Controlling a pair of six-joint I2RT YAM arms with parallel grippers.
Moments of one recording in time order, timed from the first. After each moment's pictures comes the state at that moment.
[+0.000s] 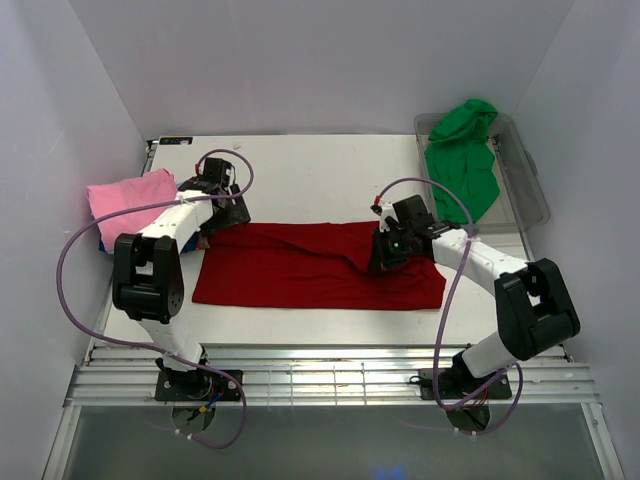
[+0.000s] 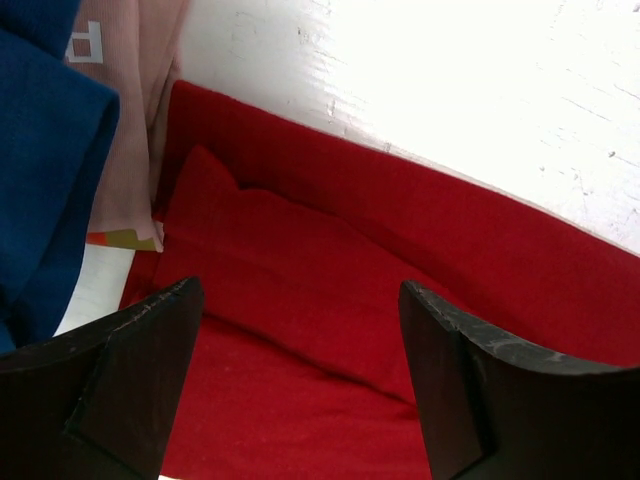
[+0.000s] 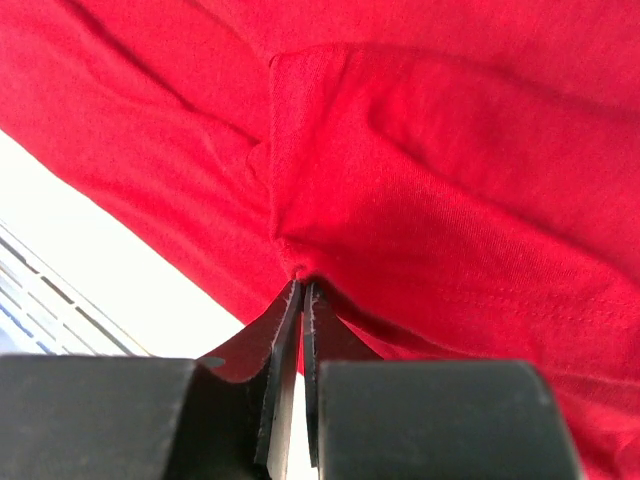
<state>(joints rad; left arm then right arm) -0.15 1.76 1.30 -0.63 -0.20 -0.45 0.46 1.52 0.92 -0.39 -0.42 0.16</state>
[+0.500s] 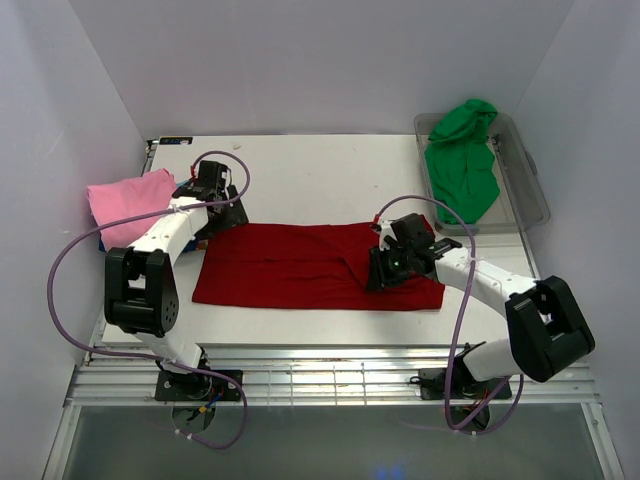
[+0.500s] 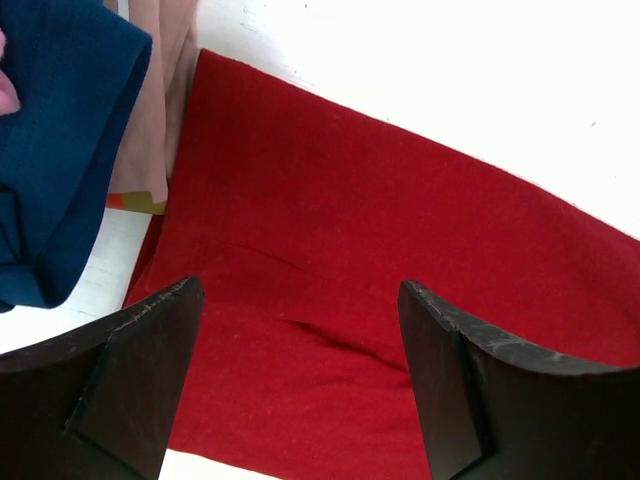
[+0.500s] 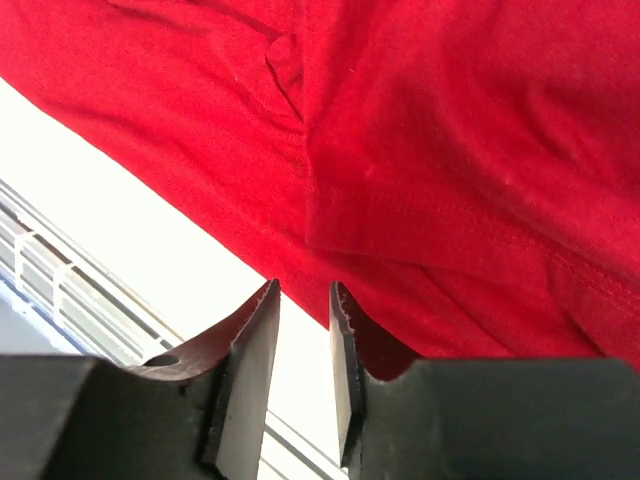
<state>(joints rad) -0.15 1.65 1.23 -0.63 -0.19 -0.46 0.53 1.39 0.76 -0.37 -0.39 0.24</state>
